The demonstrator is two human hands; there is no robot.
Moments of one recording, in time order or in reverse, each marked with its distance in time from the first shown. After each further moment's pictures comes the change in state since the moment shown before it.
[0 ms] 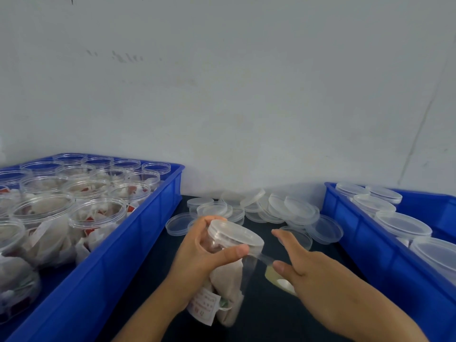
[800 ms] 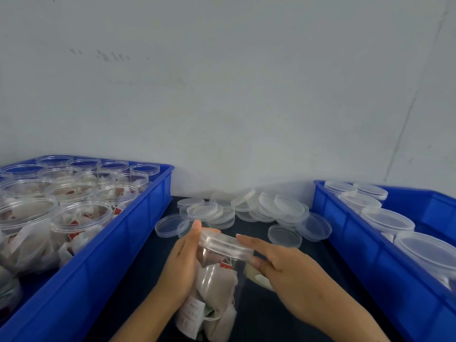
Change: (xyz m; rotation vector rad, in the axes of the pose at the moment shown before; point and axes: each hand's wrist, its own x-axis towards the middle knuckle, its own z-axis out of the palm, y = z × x) left_hand -0.002 -0.005 0.010 0.029 0.108 -0.022; right_hand 0.013 0.001 0.009 0.100 -0.016 -0.067
